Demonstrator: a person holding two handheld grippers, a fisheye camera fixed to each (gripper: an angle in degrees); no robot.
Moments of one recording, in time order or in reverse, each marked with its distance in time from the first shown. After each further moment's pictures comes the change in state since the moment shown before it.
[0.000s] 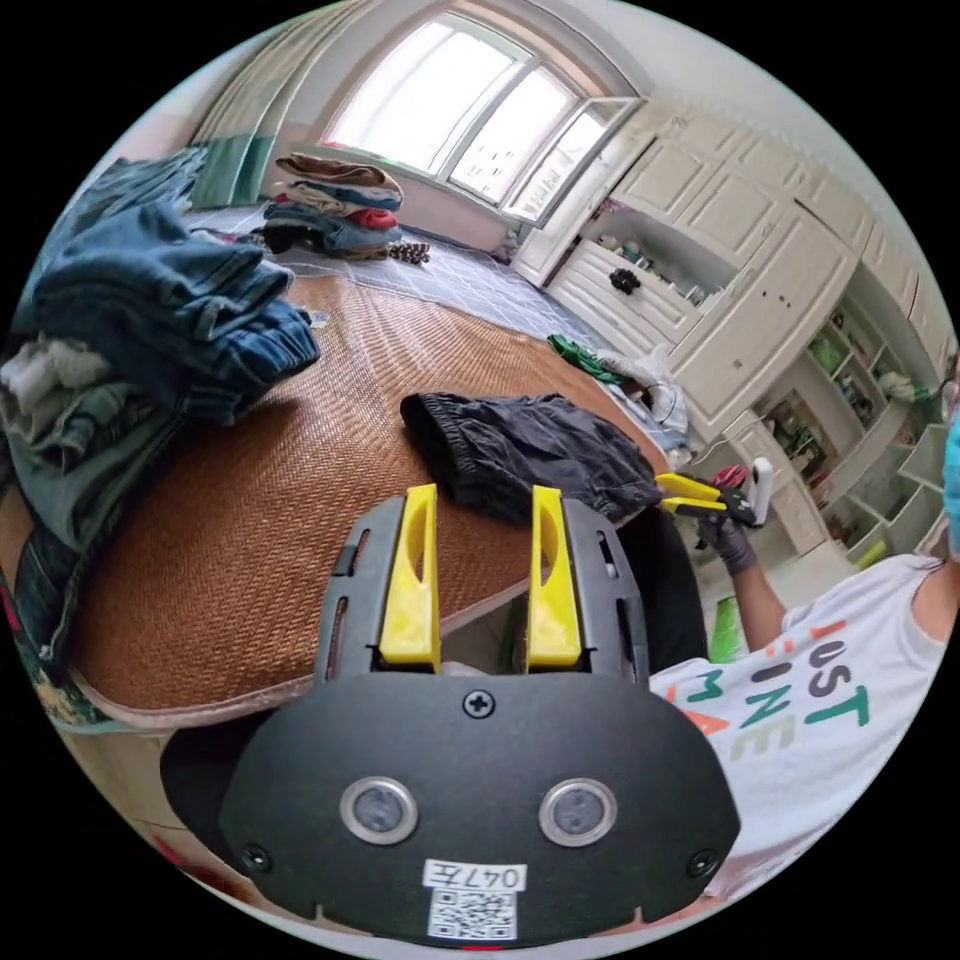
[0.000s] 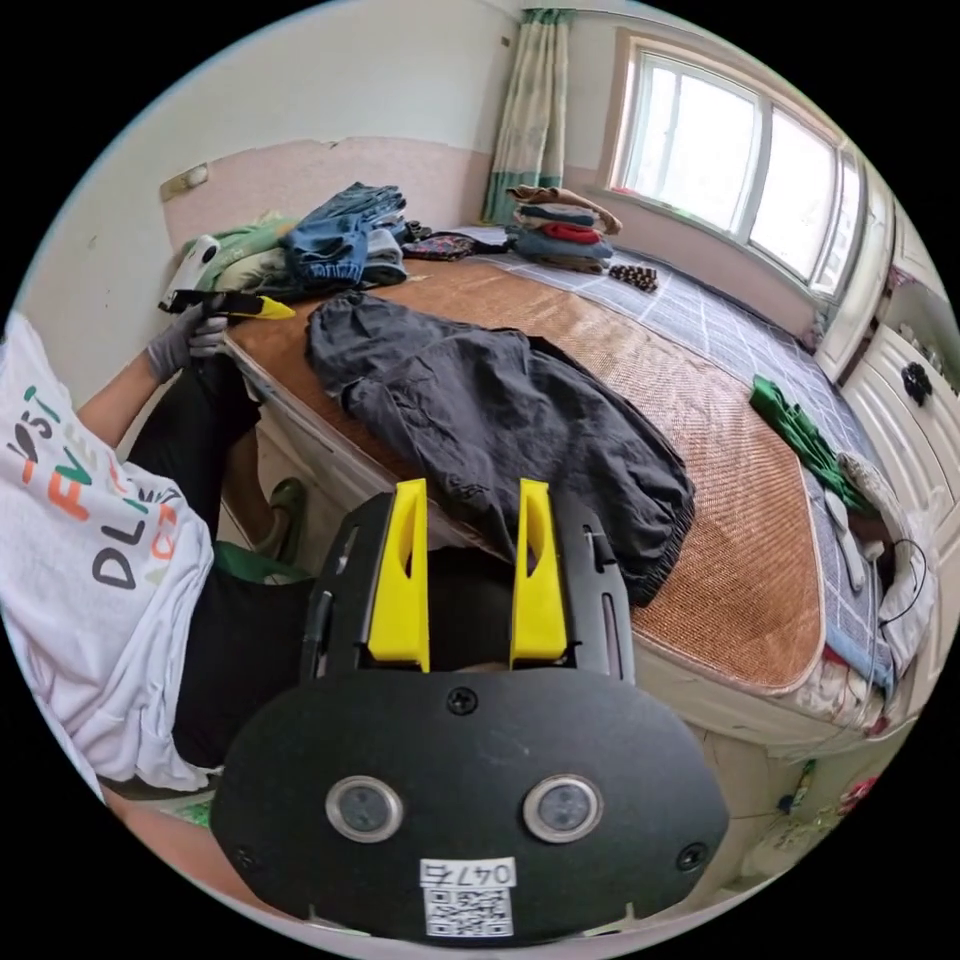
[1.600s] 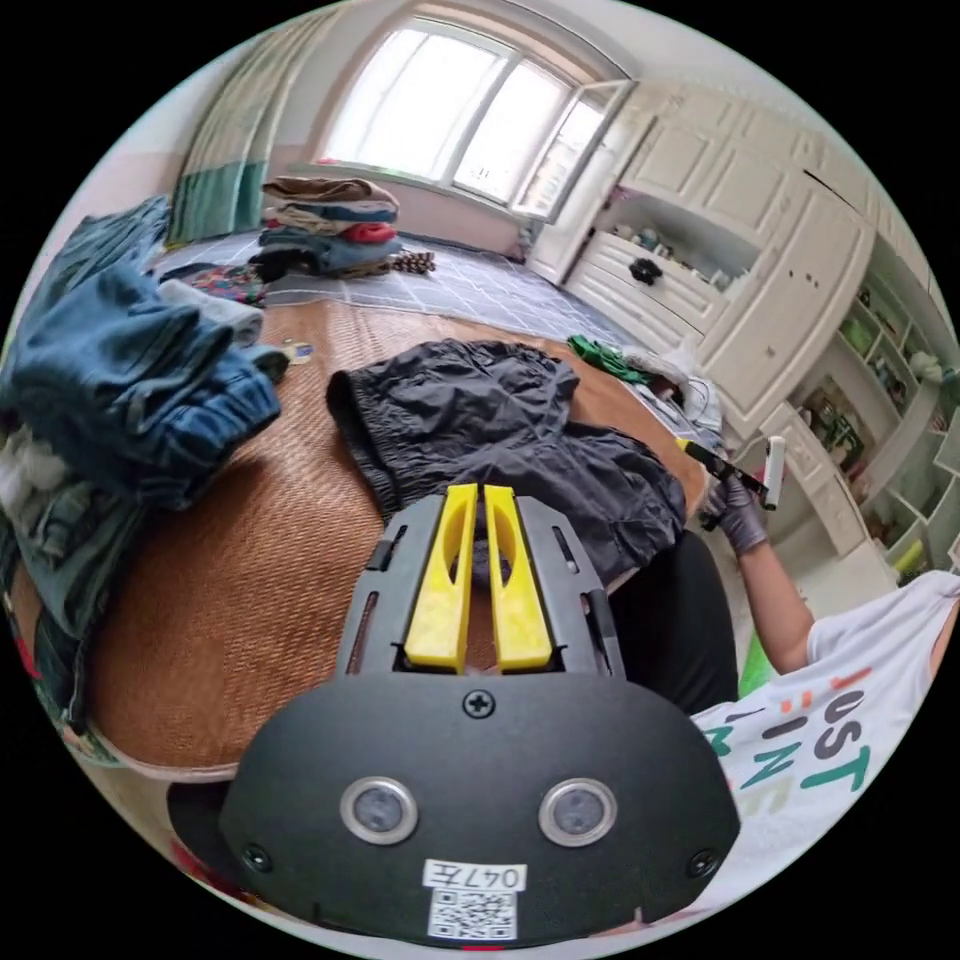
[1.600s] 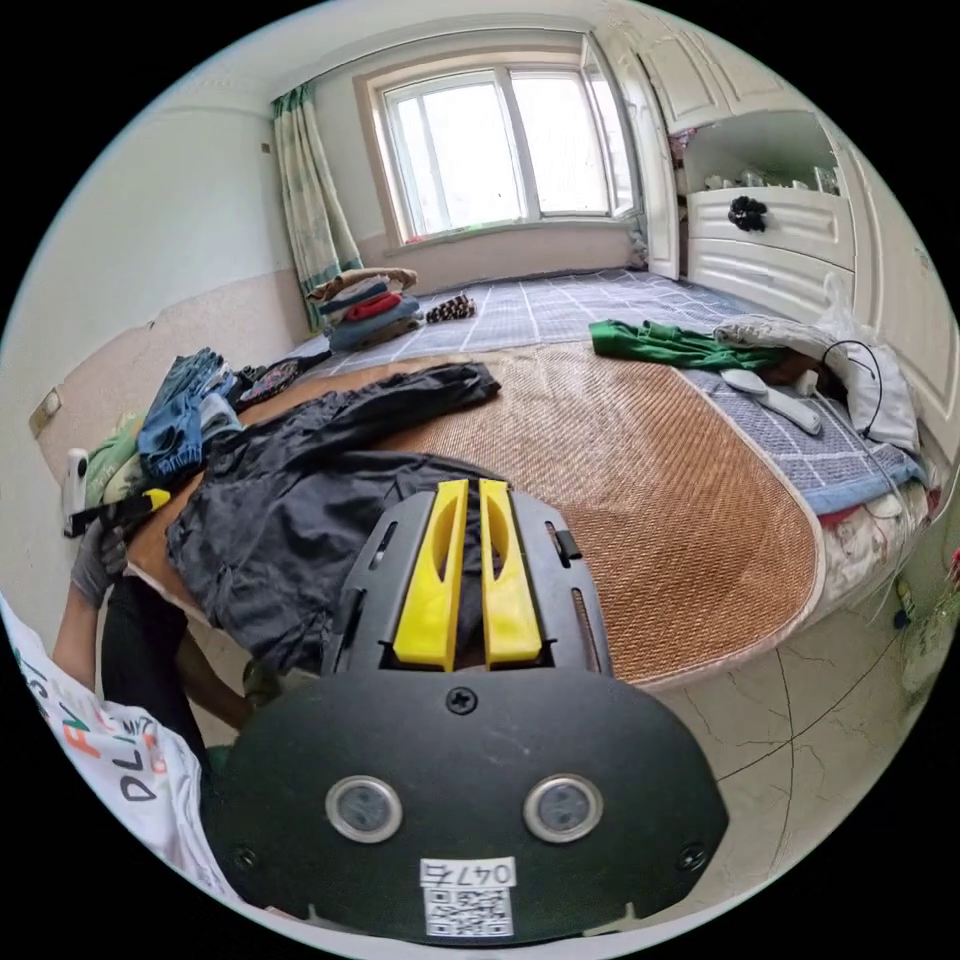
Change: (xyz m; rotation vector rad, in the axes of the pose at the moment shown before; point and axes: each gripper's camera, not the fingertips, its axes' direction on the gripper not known) left arm 0.041 -0.066 0.075 -0.008 -0.040 0.055; right arm 0.137 0.221 0.069 0.204 0.163 0.527
